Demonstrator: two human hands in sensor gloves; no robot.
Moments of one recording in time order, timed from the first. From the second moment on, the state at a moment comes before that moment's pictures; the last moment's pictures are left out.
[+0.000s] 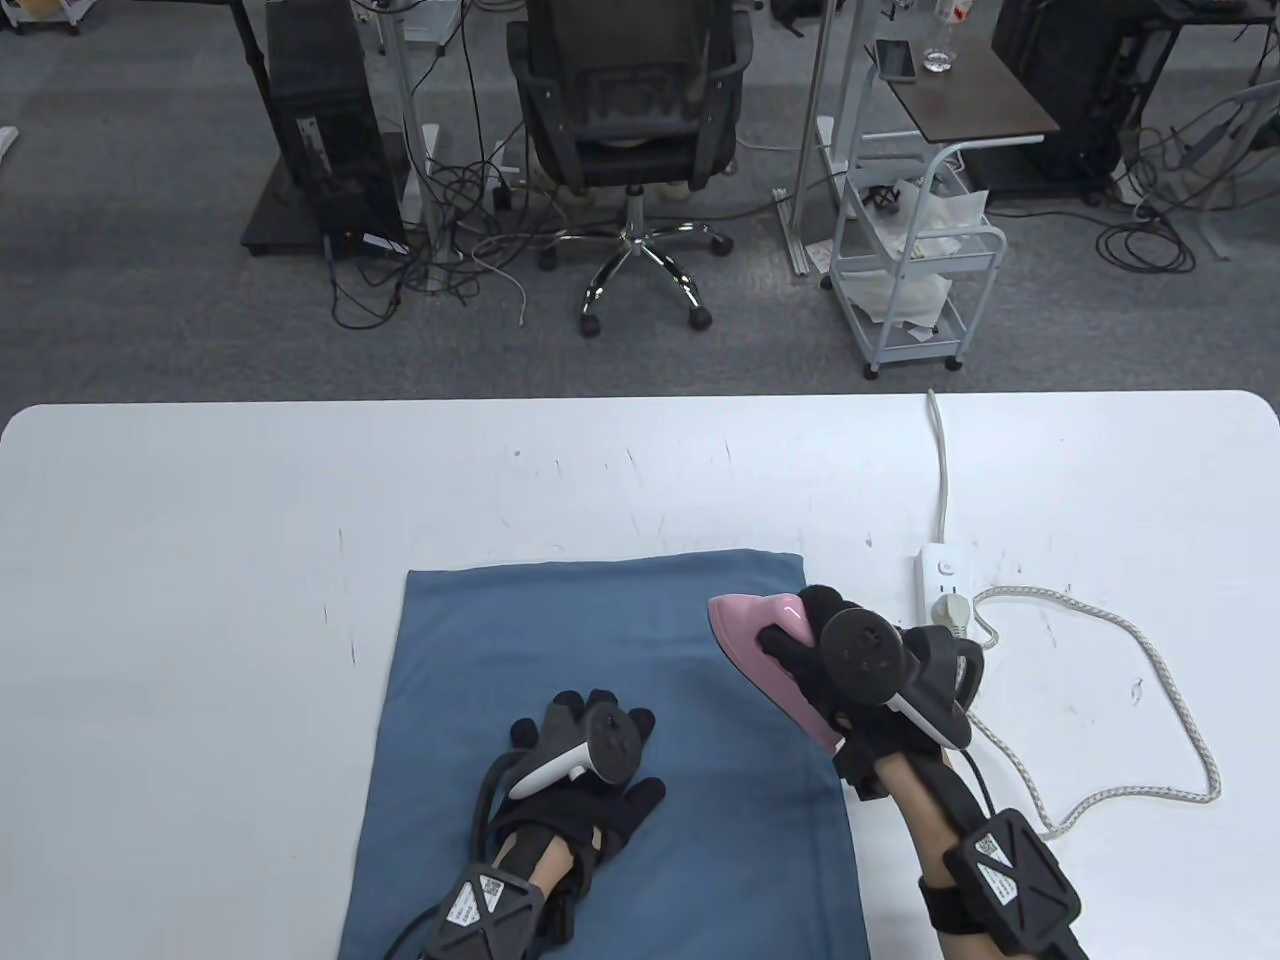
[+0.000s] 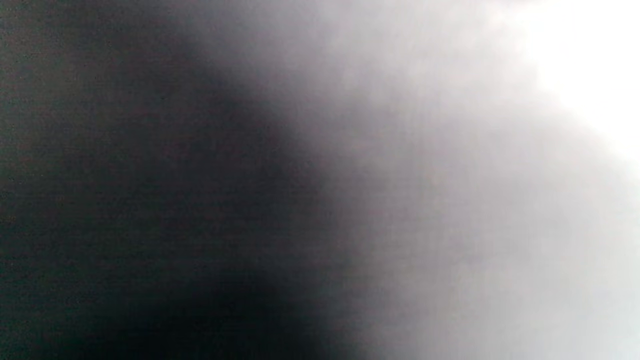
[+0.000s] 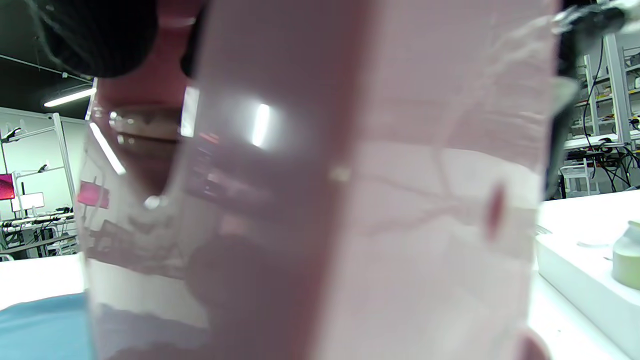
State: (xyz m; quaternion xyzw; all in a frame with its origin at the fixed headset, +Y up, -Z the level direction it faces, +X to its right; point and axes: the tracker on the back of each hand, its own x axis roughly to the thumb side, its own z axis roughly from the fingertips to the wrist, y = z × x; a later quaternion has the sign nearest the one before) left_hand -0.102 -0.816 -0.309 -0.36 -0.12 0.09 0.92; right_hand 0.159 -0.659 -0.347 0.07 -0.14 0.98 0.12
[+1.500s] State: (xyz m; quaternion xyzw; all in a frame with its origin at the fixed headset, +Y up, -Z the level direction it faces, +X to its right) left_hand -0.106 -0.816 -0.266 -0.37 -0.14 0.08 0.92; right_hand 0.102 -0.725 -0.457 0.00 -0.07 0.99 -0.08
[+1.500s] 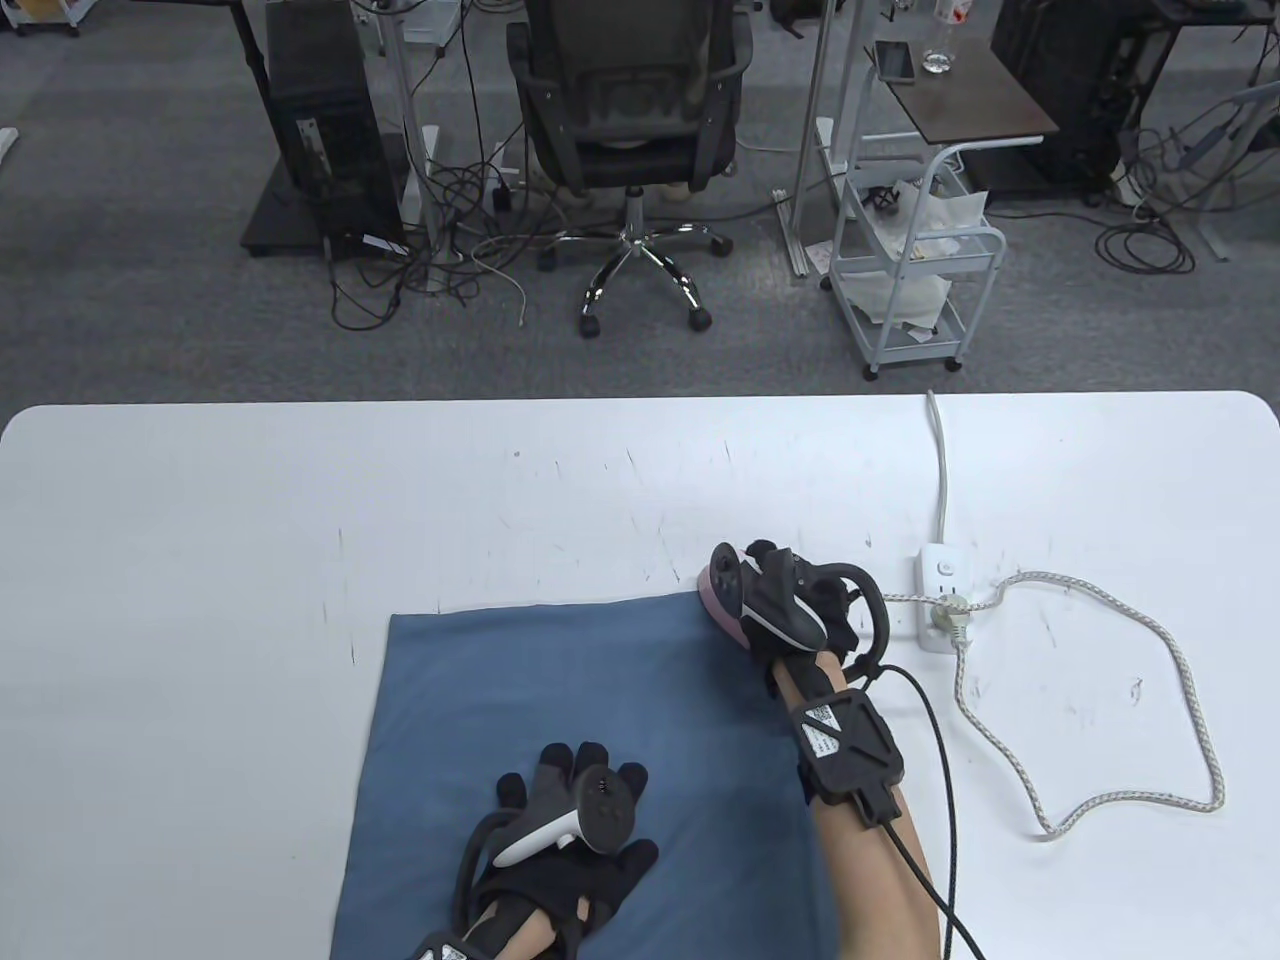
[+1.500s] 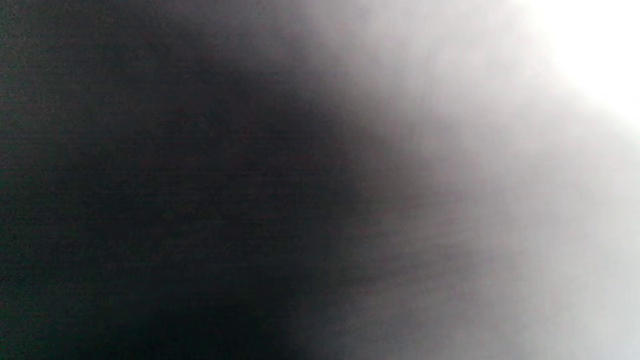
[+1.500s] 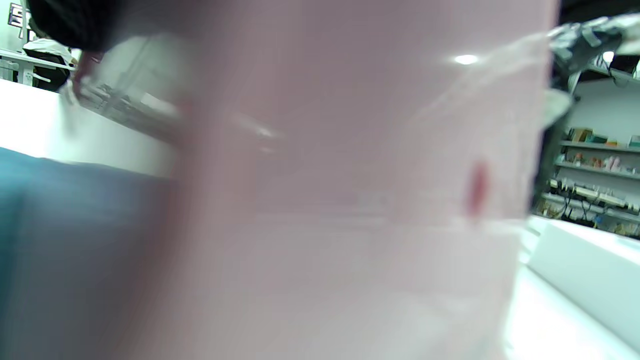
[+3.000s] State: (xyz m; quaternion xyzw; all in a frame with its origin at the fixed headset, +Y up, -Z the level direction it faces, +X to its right) left_hand -0.106 -0.815 -0.266 -0.37 -0.14 0.09 0.92; right_hand 0.044 -0.710 -0.385 0.18 -0.09 0.98 -0.04
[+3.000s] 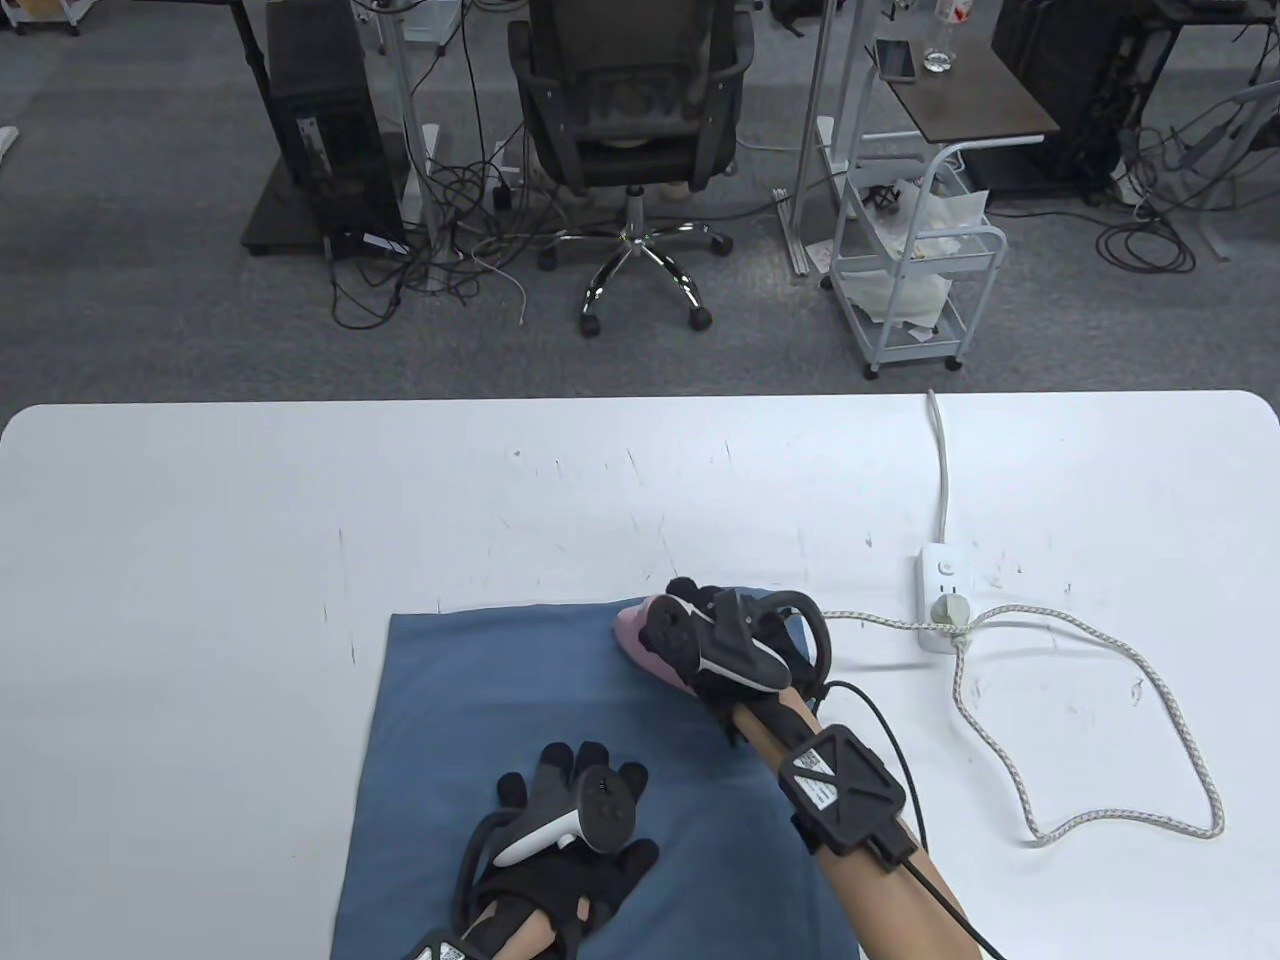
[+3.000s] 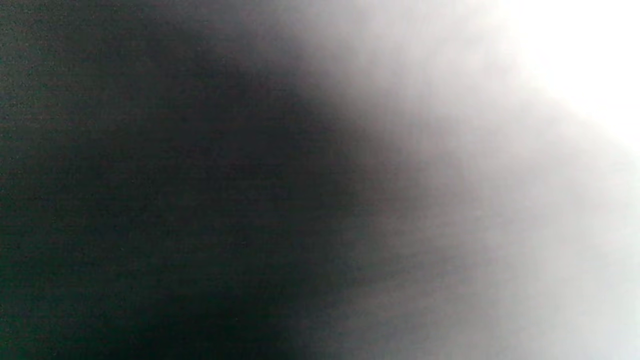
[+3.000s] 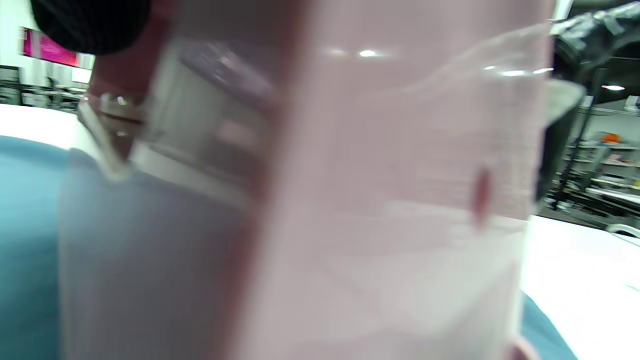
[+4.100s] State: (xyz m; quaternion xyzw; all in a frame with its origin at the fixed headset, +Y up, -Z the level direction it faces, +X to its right) left_hand -0.106 -0.815 -0.265 -0.37 -0.14 0.08 0.92; right_hand -0.001 -0.707 -0.404 0.23 -0.12 0.96 0.01
